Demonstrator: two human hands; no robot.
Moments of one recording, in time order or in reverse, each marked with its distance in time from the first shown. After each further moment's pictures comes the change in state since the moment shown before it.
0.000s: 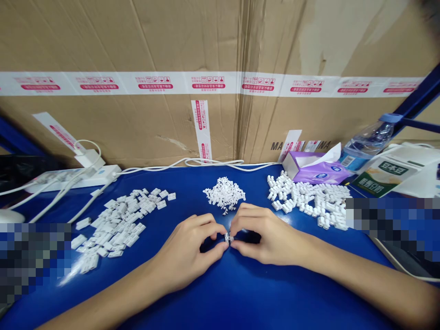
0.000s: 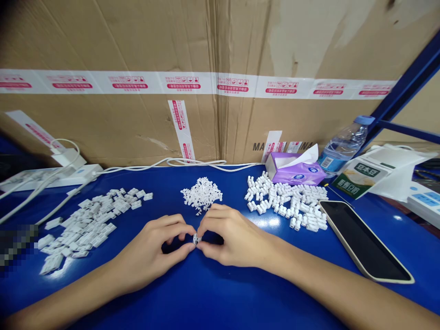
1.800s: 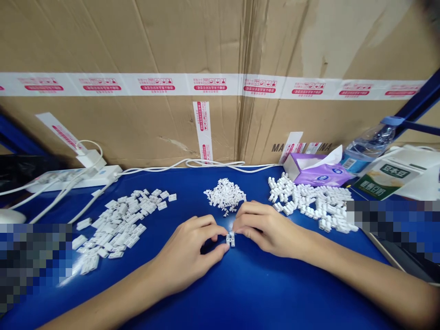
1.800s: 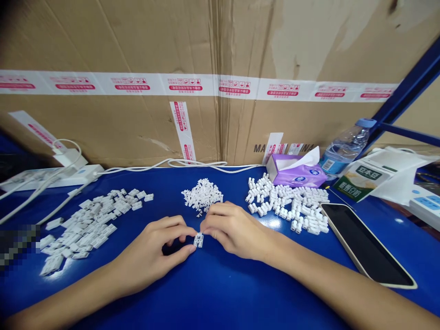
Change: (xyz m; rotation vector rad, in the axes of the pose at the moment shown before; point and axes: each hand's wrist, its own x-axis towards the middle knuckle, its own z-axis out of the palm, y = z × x) left_hand -0.002 -0.003 0.002 -0.008 -0.005 -0.023; right_hand 0.000 0.014 -0.010 -0.130 -0.044 -0.035
